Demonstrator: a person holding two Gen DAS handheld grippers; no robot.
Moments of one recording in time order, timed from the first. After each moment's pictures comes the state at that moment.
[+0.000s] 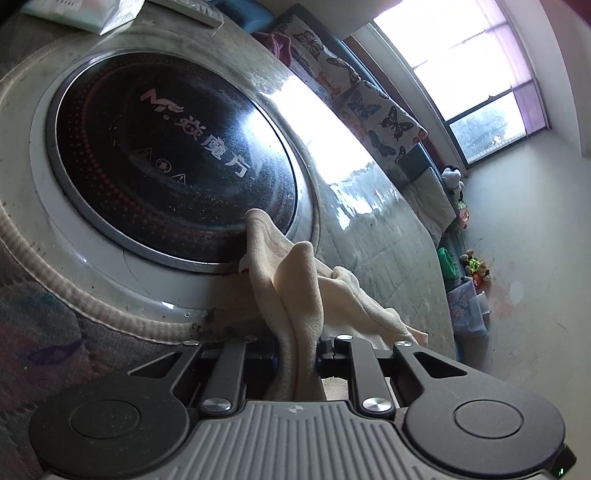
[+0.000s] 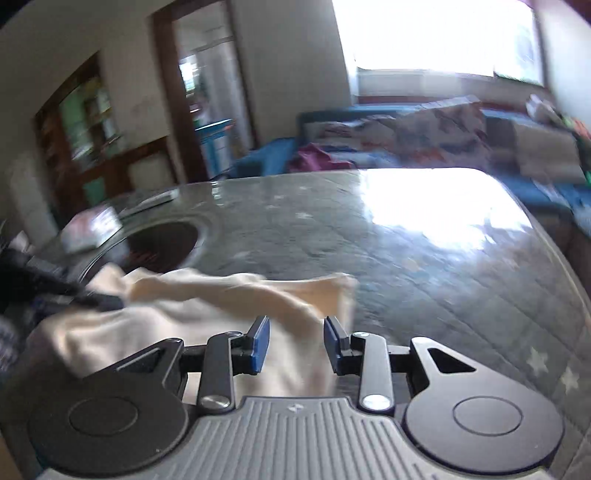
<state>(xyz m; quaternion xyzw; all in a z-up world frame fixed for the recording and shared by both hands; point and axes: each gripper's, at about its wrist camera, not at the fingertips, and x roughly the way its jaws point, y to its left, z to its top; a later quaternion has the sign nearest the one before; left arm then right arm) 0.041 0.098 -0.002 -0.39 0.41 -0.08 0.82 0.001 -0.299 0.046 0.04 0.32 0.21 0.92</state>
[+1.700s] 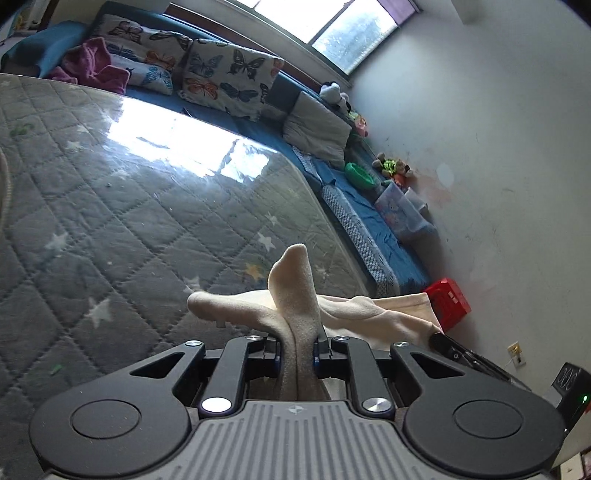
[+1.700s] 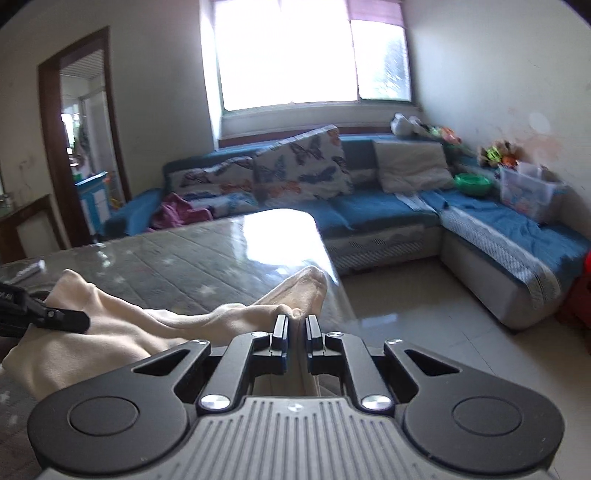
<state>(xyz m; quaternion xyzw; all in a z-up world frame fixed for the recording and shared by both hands) 0.090 -0.135 0.040 -0.22 0.40 -0.26 0.85 -0.019 -0.465 0.080 0.06 0.27 0.00 0.96</state>
